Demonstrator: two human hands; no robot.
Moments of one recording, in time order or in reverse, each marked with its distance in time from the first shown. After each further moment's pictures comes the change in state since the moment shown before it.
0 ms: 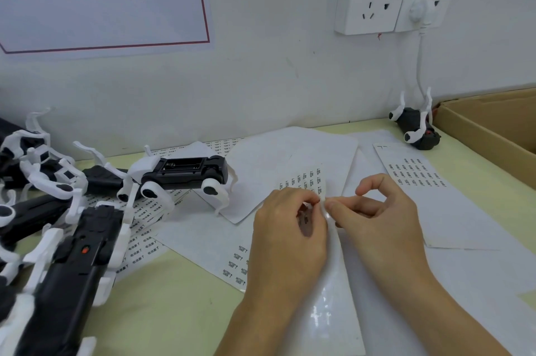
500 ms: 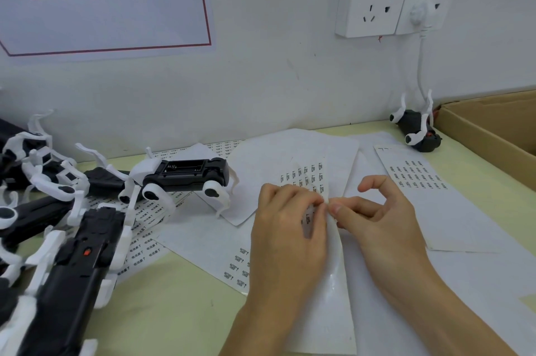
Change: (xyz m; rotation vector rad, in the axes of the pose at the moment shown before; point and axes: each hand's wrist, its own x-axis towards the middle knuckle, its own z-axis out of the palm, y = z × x) left_hand 0.001 -0.001 0.001 0.084 0.041 0.101; right_hand 0.003 0.002 -0.004 0.050 -0.070 0.065
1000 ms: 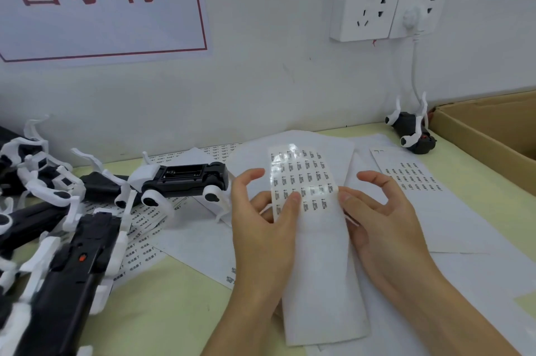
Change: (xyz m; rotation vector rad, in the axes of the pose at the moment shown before) left_hand 0.009 0.003 -0.011 -0.574 0.065 -0.602; right_hand 0.011 0.006 -0.007 0.383 -0.010 0.088
